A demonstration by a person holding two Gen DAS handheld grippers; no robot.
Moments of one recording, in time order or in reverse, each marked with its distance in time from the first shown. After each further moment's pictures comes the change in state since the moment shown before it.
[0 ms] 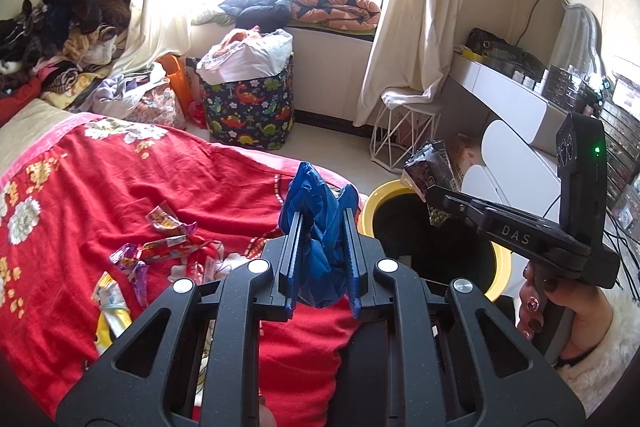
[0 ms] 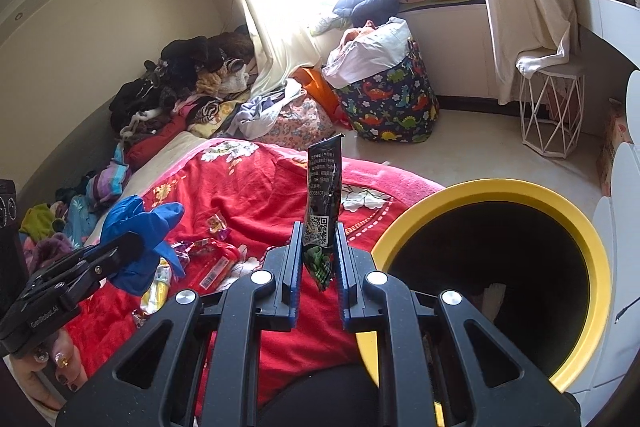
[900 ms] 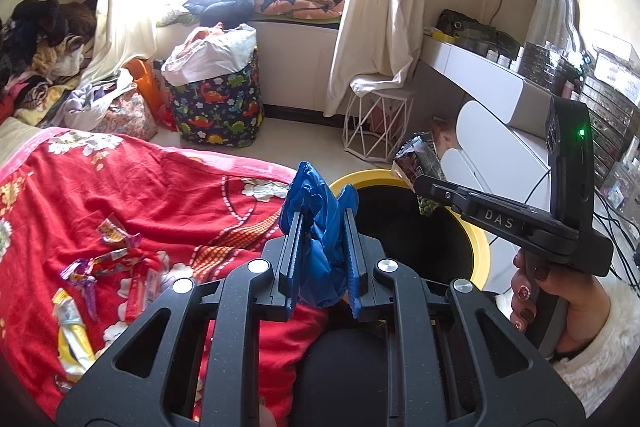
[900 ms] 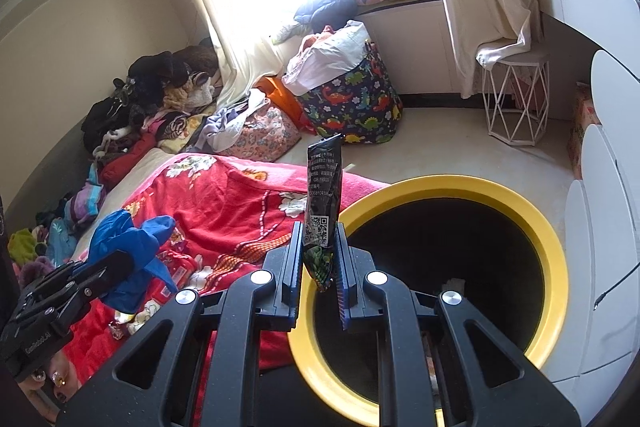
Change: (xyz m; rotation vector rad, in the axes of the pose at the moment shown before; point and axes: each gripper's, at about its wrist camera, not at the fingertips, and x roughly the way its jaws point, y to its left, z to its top) left arm 0.034 -0.045 0.002 0.077 0.034 -0.081; right arm -0.019 -0.043 -0.005 0.081 -0.027 -0.108
